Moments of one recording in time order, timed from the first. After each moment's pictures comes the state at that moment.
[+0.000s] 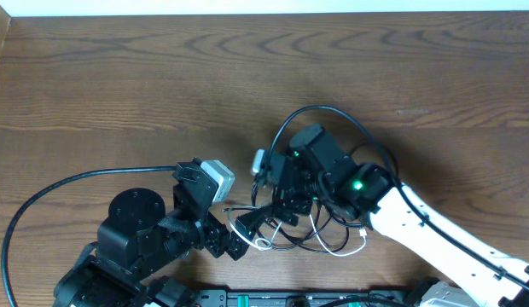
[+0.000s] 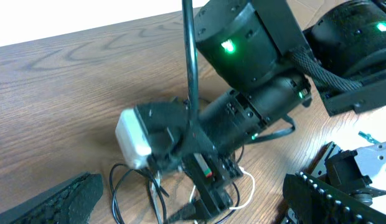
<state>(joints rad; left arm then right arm) -0.52 0.66 1.02 -0.82 0.37 -0.12 0.80 1.42 1.02 -0.50 -0.36 -0.41</state>
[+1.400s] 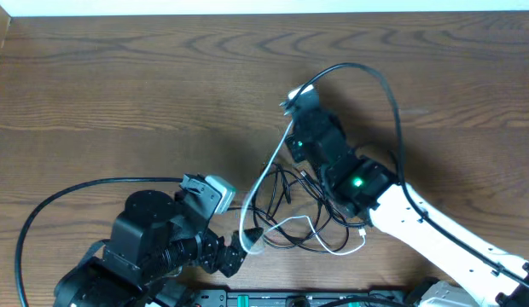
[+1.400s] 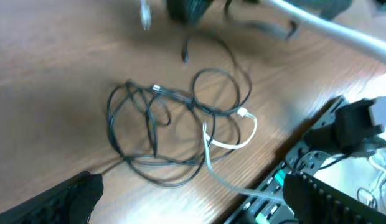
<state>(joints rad) -0.52 0.66 1.02 -1.07 0.36 -0.12 0.77 1.43 1.02 -0.17 0.41 0.08</state>
